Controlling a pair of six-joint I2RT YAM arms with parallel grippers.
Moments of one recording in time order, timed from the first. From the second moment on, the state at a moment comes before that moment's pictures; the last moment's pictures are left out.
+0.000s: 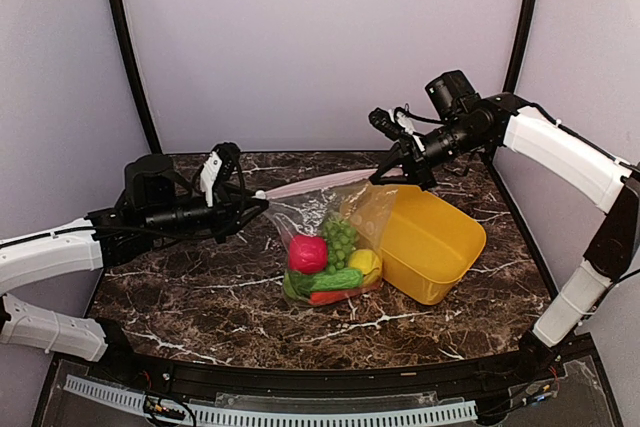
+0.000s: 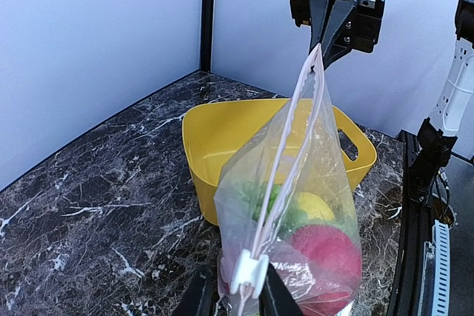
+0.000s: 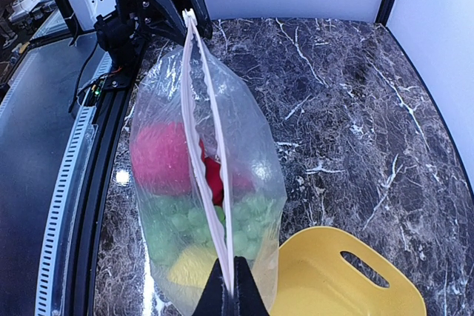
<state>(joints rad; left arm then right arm) -0.72 1.07 0.73 0.11 0.30 -0.02 0.56 1.60 1.60 -0.89 -0.83 -0.69</state>
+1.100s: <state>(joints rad) -0.70 1.08 0.68 0.21 0.41 -0.03 0.54 1.60 1.59 -0.89 -0.85 -0.66</state>
